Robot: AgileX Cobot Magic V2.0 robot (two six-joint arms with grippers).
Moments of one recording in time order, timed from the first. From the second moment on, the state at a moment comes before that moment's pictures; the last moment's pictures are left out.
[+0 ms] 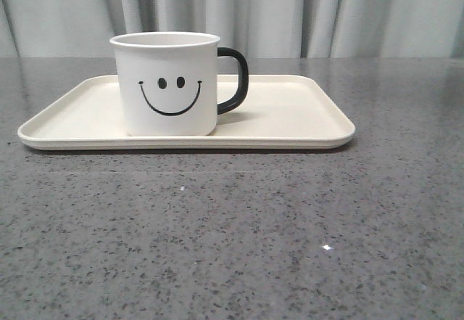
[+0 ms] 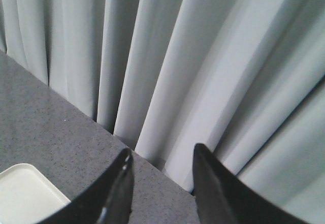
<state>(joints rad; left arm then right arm) -0.49 0.67 -1.05 0.49 1.24 -0.42 0.00 1.56 -2.32 0.62 1.13 -0.62</state>
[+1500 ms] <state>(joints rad) -0.49 0.67 -1.05 0.46 1.11 -0.42 -0.06 0.36 -0.90 0.30 0.90 -0.49</state>
